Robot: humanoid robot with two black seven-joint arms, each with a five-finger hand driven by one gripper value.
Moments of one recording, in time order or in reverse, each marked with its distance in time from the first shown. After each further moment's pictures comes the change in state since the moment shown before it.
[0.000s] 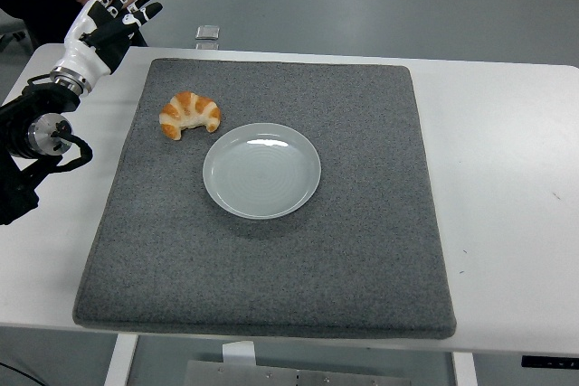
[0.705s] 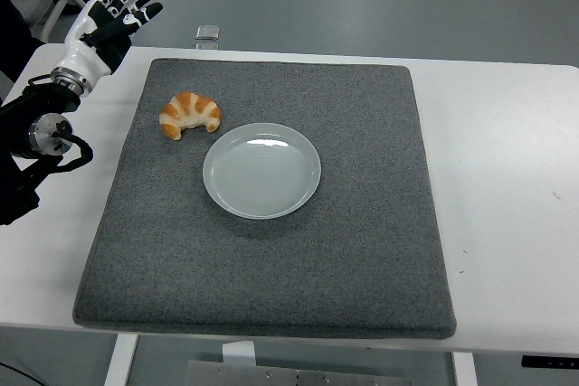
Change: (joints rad) left arm 0.000 -0.001 0.000 0.000 -0.001 0.000 0.000; right arm 0.000 0.000 -0.001 0.000 0.000 0.000 0.000
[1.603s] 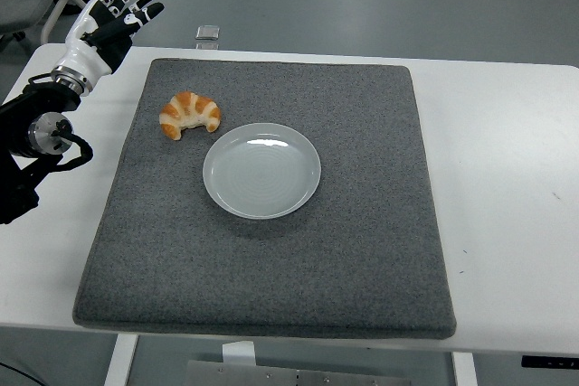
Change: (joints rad) left arm -0.003 0.003 0.002 -0.001 0.004 0.000 0.013; right arm 0.000 0.000 0.001 0.000 0.000 0.000 0.000
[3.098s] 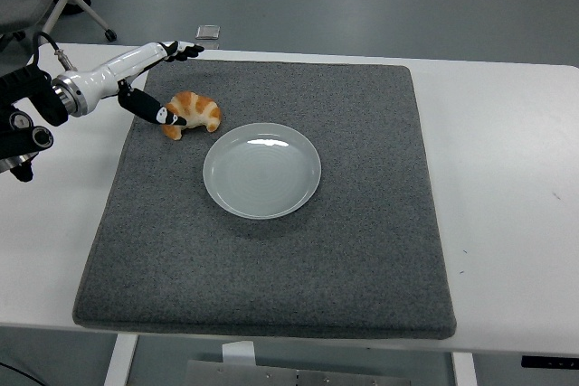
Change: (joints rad) left arm -0.337 0.360 0.823 -0.567 0.707 0.553 0.087; right arm 0.000 0.000 0.000 0.000 0.000 0.000 0.000
